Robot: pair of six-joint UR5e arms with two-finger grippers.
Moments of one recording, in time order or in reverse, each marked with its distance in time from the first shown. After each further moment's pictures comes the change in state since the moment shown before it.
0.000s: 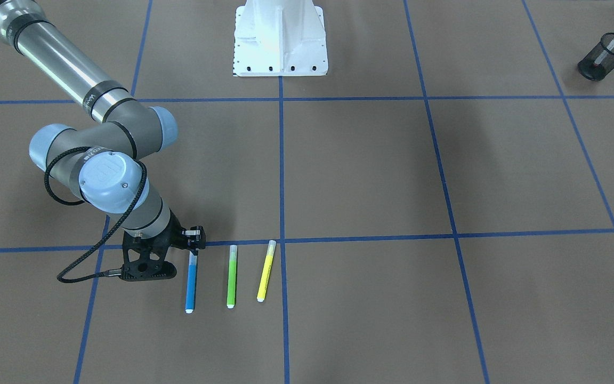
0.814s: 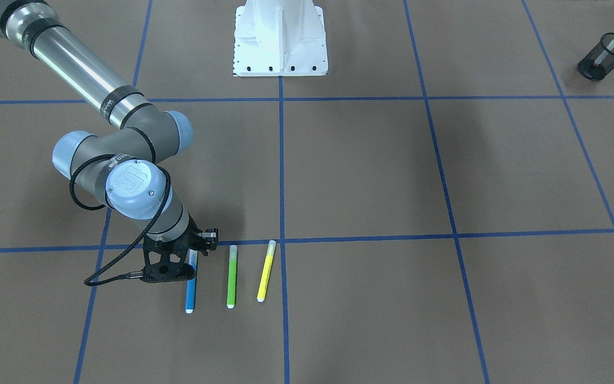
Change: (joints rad) left arm 0.000 0.001 -0.004 0.000 -0.014 -0.003; right arm -0.024 0.043 -0.053 0.002 -0.001 0.007
